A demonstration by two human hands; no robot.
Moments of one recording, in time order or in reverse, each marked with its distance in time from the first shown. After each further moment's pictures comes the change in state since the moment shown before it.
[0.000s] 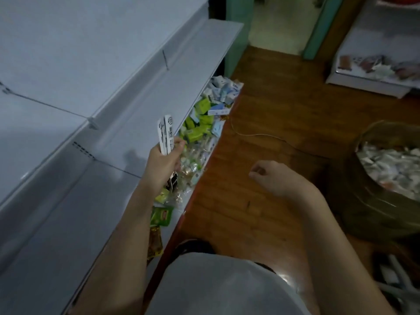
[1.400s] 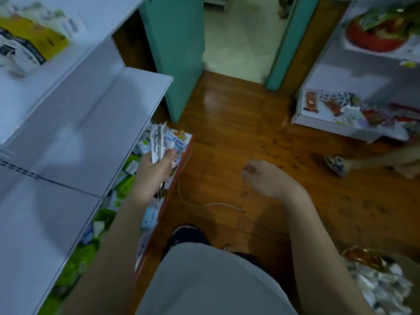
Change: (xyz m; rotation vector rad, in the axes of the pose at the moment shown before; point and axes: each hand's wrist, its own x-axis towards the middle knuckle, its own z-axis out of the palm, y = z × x) left_hand 0.637 0.140 0.438 -0.017 -0.095 -0.126; right_hand 0.539 0.215 -0.508 0.084 0.002 0.127
